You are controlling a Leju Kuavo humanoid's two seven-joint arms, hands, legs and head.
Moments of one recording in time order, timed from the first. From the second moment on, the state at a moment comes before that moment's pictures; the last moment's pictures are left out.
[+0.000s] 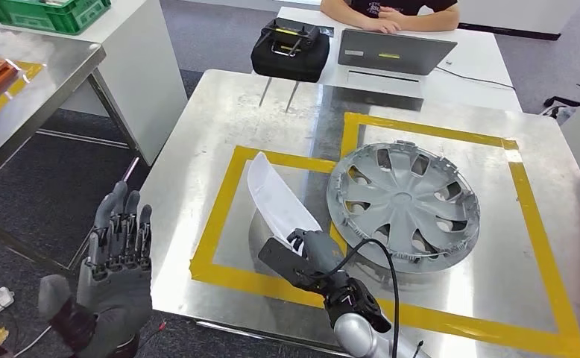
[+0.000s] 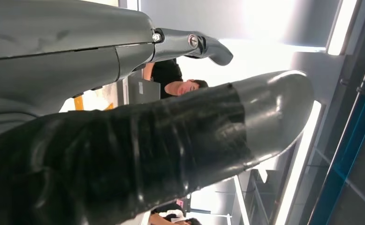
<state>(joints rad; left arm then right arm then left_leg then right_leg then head) 0.03 0.12 -0.65 -2.00 0.05 0.22 -0.54 -0.39 -0.08 0.82 -1.46 0.49 -0.27 0.28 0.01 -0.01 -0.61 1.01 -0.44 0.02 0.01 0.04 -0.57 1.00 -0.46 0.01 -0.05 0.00</state>
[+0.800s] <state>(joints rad) 0.02 0.11 -0.65 -1.98 0.07 0.21 -0.55 -0.40 -0.02 0.84 -1.34 0.23 -0.31 0.08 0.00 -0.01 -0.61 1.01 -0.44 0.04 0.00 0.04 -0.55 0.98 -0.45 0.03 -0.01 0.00</state>
